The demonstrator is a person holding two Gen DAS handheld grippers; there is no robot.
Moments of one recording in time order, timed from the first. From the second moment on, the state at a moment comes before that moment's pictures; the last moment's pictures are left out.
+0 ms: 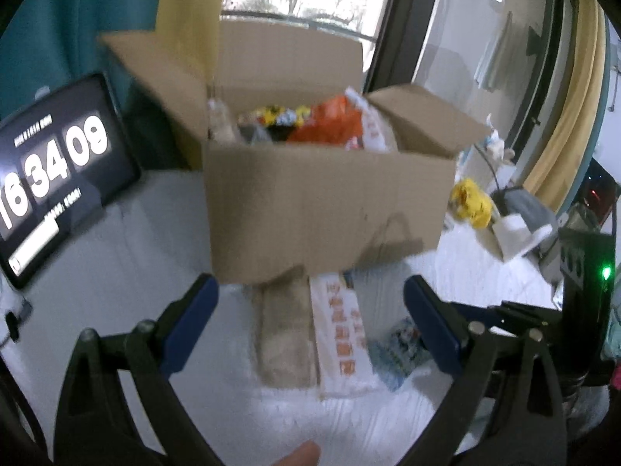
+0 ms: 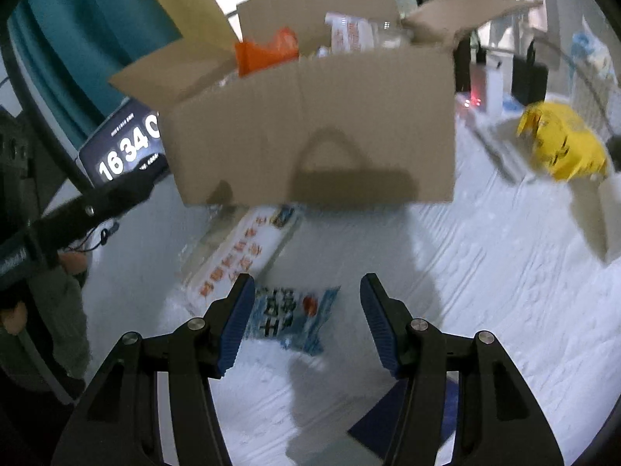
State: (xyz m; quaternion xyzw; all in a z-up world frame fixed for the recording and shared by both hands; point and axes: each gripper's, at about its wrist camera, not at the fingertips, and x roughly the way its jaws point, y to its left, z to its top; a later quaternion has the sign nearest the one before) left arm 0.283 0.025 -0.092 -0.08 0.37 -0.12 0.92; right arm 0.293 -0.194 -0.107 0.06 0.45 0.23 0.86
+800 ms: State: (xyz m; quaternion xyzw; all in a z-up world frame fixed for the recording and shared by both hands) left arm 0.286 -0.005 -0.162 -0.03 0.45 -0.10 0.89; right arm 0.278 -0.184 -0.134 0.03 0.45 0.28 0.85
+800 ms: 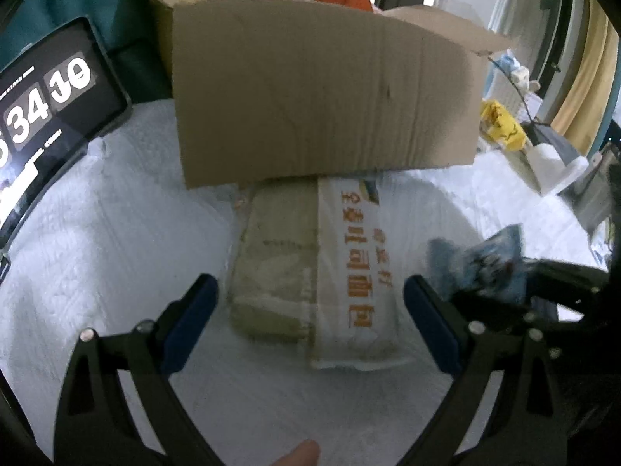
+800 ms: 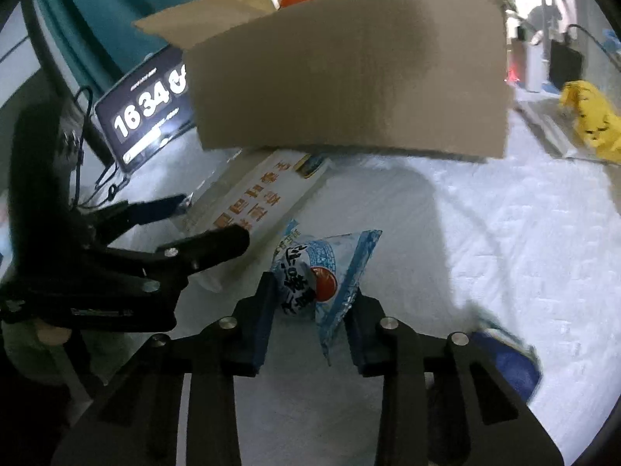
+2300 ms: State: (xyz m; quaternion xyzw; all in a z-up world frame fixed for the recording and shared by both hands) left arm 0.205 -0.044 -0.129 -0.01 0.43 -0.07 0.90; right arm 0.253 -0.249 -0.102 0.11 0.36 0.25 0.89
